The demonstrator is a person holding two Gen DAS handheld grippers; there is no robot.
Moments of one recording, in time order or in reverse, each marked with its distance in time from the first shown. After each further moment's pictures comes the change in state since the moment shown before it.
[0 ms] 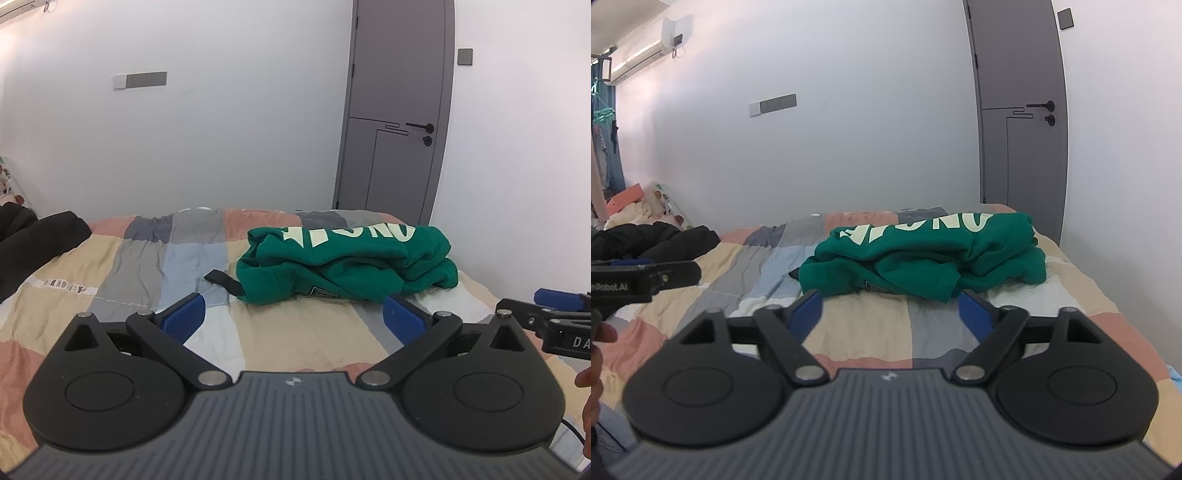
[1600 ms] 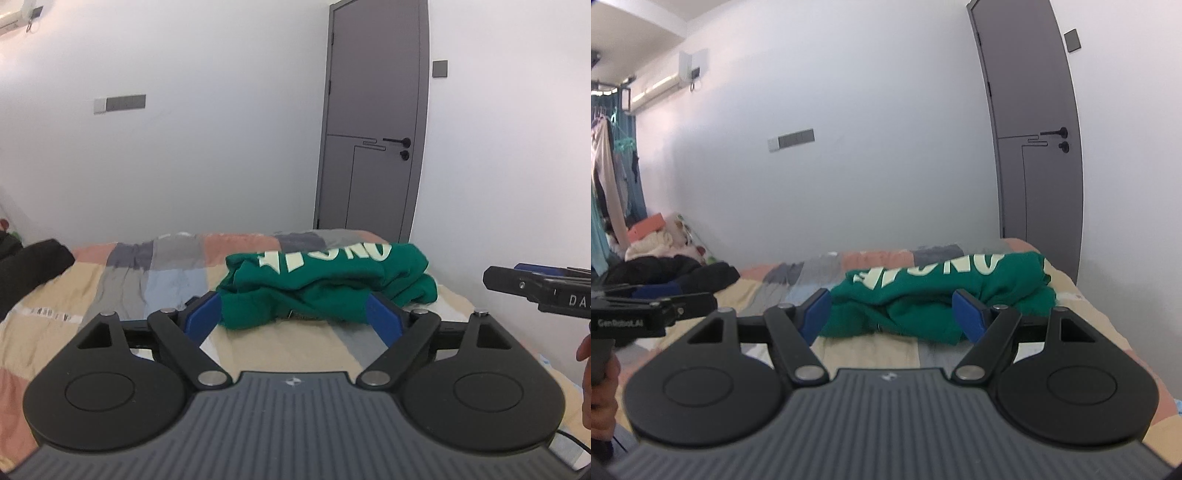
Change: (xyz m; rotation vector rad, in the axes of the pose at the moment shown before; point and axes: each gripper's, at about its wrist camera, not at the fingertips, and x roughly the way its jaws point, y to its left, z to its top) left arm -0.012 -0.017 0.013 0.040 -0.056 -0.064; right arm -0.005 -0.023 0.027 0.012 -0.093 0.085
